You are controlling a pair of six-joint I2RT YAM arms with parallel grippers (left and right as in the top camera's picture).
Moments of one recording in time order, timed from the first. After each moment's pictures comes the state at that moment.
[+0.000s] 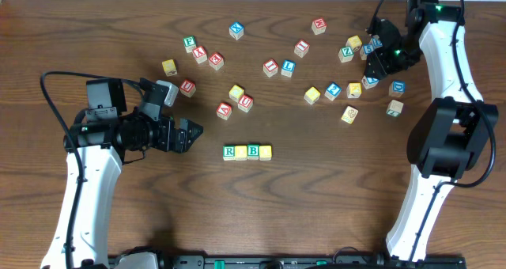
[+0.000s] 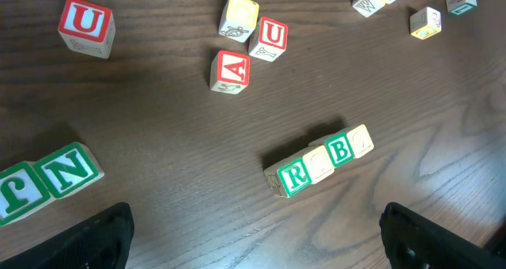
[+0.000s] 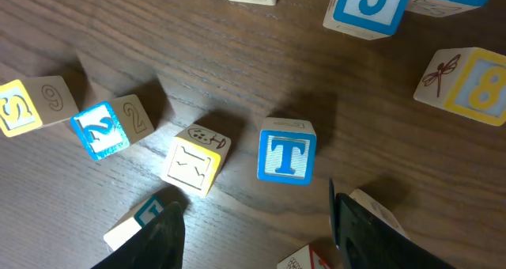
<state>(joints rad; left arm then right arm) 0.13 1.31 0.96 -0.78 0.64 0.30 -0.11 2.31 2.11 -1.24 -0.21 -0.53</state>
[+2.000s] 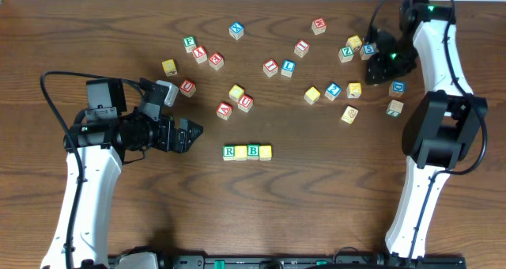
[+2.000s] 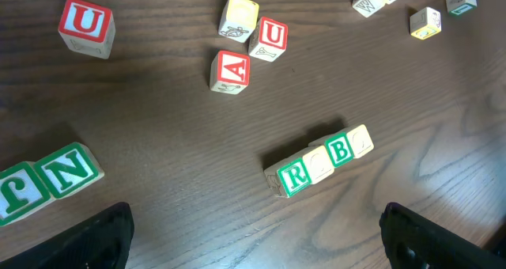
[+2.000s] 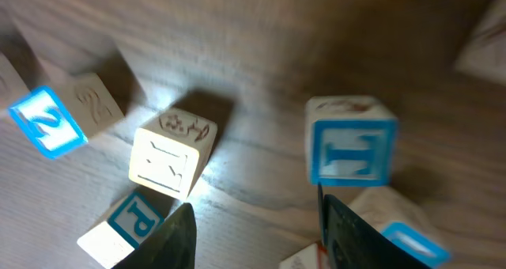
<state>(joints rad) 0.13 1.31 0.96 -0.78 0.64 0.30 -0.11 2.42 2.25 -1.36 -0.16 -0.50</state>
